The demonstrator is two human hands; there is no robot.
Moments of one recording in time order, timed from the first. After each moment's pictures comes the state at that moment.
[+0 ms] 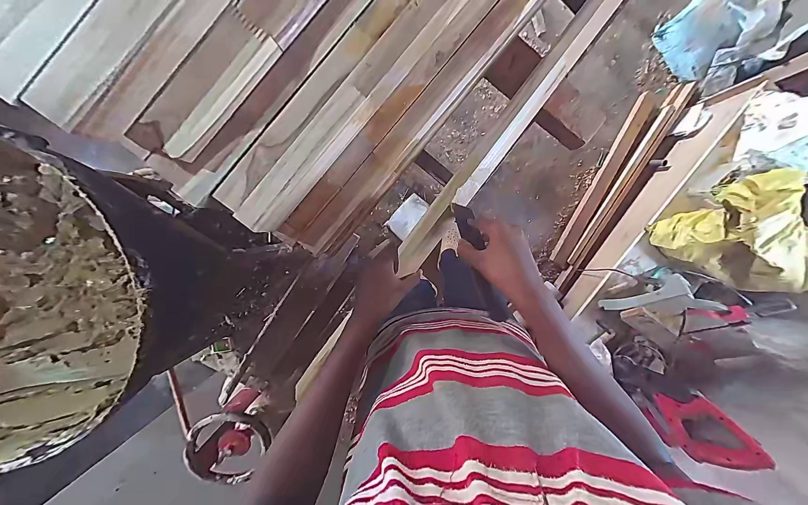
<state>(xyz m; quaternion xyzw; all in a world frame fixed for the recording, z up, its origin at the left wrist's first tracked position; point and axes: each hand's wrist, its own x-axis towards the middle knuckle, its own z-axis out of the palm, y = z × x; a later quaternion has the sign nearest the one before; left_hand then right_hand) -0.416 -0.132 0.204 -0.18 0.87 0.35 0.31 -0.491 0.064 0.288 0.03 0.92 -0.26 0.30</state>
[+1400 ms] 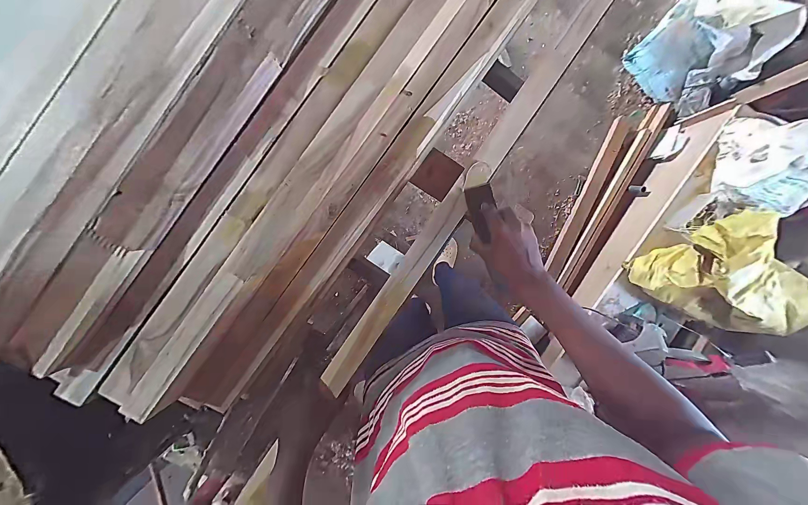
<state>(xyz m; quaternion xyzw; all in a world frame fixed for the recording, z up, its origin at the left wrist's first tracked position) -0.476 -0.088 0.266 -0.30 0.83 0.20 0.44 -0.713 0.202 0.256 -0.04 0.97 -0.14 0.21</state>
